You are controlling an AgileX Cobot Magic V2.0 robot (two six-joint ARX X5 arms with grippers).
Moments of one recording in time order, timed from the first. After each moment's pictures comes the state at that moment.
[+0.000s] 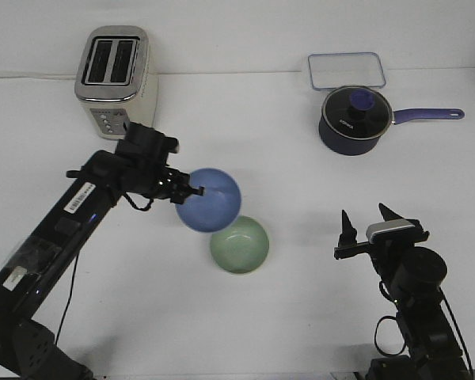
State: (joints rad) left arm -0.42 1.69 1.63 -0.84 0.28 -0.12; right arm 0.09 0.64 0.49 -0.07 -0.10 0.02
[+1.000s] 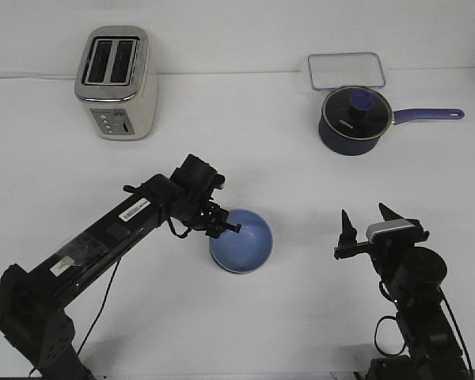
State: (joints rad) left arm -0.62 1.79 1.52 -0.76 0.28 -0.18; right arm 0.09 0.64 0.49 -0.07 -0.10 0.02
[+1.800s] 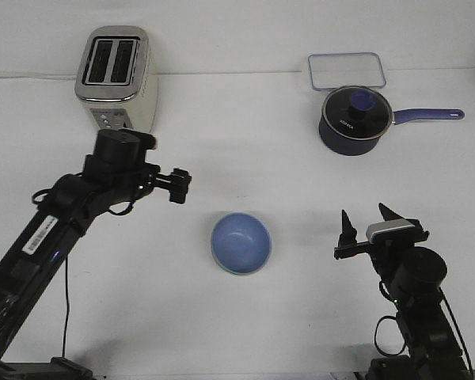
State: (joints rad) left arm -0.39 1.46 1.52 -0.68 0.14 -0.12; right arm 0.09 0.64 0.49 -0.07 -0.10 0.02
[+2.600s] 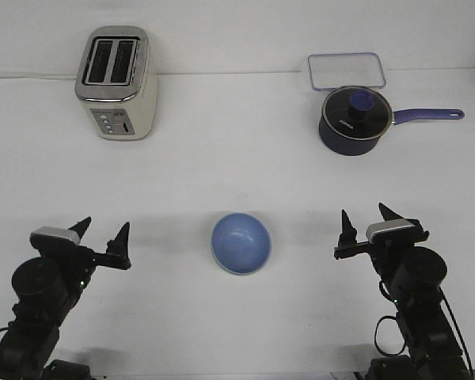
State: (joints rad) left arm -0.20 0.56 0.55 -0.14 0.05 -0.13; right arm 0.09 0.64 0.49 -0.07 -0.10 0.02
